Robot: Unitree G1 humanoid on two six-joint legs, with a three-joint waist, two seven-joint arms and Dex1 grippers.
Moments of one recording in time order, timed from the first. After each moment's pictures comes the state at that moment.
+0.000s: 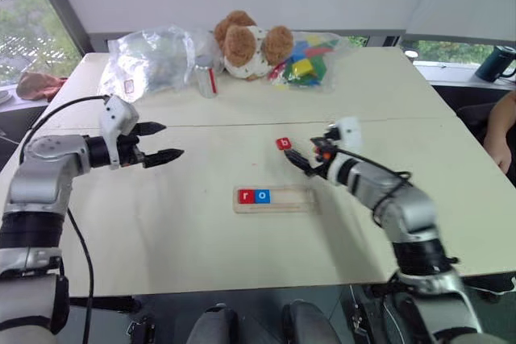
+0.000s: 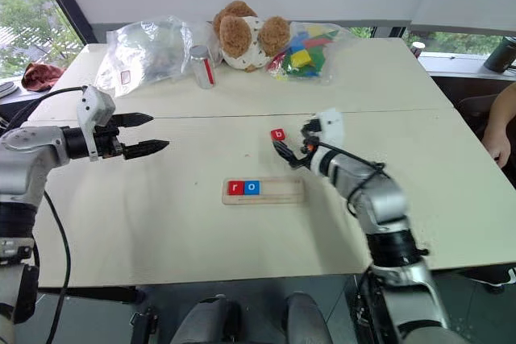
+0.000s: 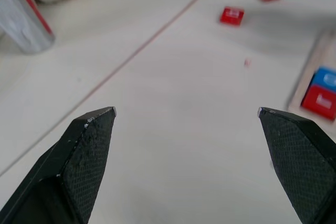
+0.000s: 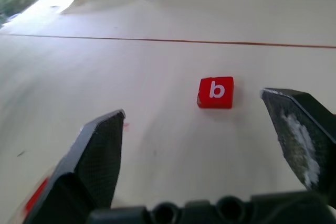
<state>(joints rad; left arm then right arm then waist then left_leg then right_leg) -0.55 0.82 0.12 0.17 -0.39 0.48 -1.11 -0.55 -0.33 0.07 0.01 0.35 0.67 0.29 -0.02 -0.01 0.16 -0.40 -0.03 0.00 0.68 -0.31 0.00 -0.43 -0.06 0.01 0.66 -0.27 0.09</state>
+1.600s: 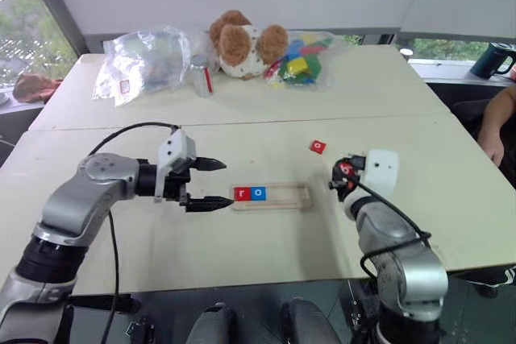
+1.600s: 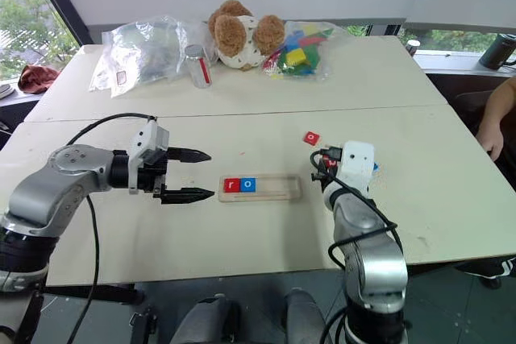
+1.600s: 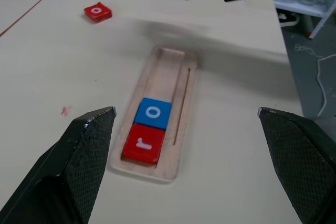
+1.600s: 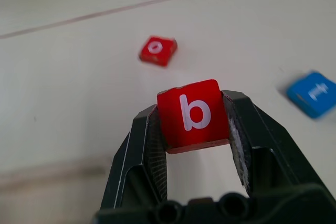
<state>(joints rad) -0.48 0.78 -0.08 -0.19 -0.50 0.59 -1.18 -0.14 -0.06 -0.03 -0.74 0.00 1.16 -0.09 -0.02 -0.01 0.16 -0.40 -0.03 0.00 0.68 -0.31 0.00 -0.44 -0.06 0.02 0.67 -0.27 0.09</state>
